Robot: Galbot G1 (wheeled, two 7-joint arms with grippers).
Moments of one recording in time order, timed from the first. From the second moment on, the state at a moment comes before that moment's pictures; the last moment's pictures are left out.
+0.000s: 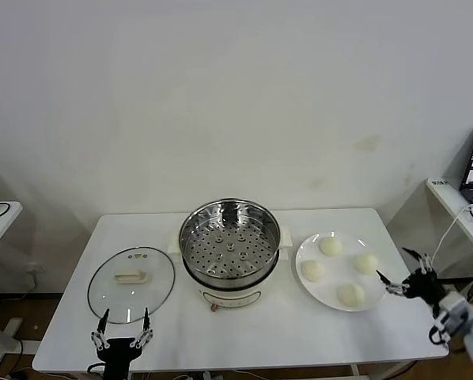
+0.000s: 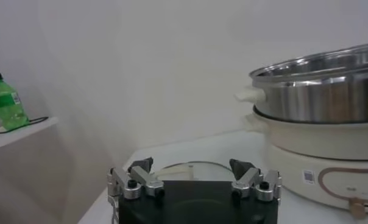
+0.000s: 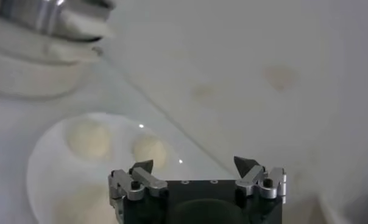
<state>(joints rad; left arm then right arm) 1.81 -1.43 -0.54 -2.07 0.08 -0.06 -0.25 -1.22 0.74 0.75 1.69 -0.21 0.05 -0.71</state>
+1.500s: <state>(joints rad) 1.77 -1.45 -0.56 -2.08 0.09 -0.06 -0.26 -0.05 0.91 -0.36 0.77 -0.40 0.30 -1.22</state>
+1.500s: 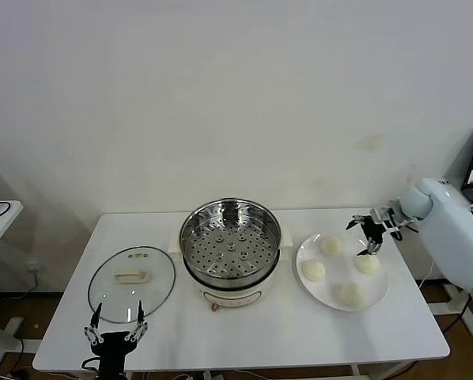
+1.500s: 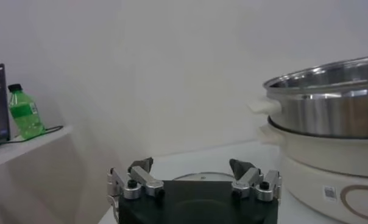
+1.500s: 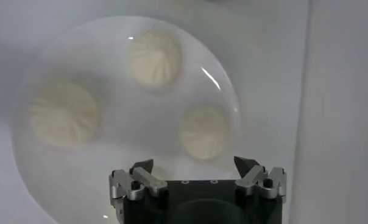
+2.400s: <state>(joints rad) 1.76 -1.44 -0.58 -2.09 0.06 -0.06 -0.26 0.02 1.12 -0.36 0.47 -0.51 0.32 -1.18</state>
